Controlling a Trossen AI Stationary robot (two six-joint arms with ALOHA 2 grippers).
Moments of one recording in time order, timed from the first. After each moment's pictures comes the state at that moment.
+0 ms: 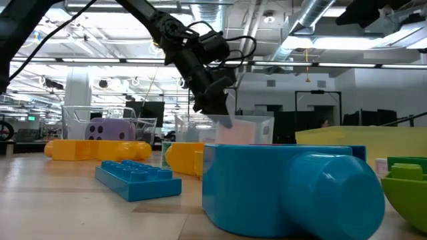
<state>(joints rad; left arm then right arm) 0.33 1.96 1.37 -0.32 0.06 0.05 0.47 0.70 0.77 -0.65 0.53 0.21</state>
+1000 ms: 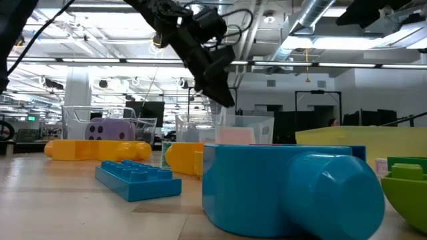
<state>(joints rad) 0.28 1.85 1.37 -0.33 -0.03 0.10 0.47 0.70 0.77 -0.66 0.52 0.21</state>
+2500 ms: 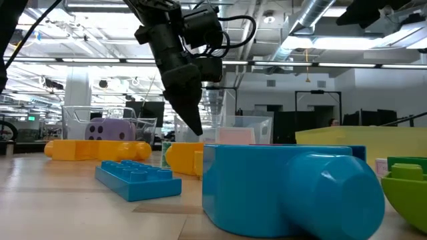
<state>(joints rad) 0.07 1.83 1.20 -0.49 -0.02 -0.03 0.47 0.70 0.77 -0.65 0.52 0.22</state>
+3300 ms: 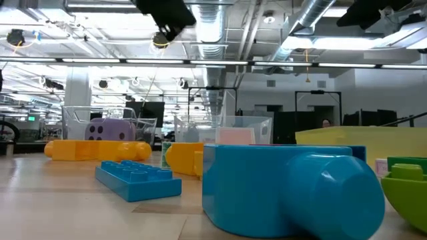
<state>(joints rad) -0.11 1.40 1.08 -0.34 0.10 -0.03 0.47 0.70 0.77 -0.66 0.52 0.23</state>
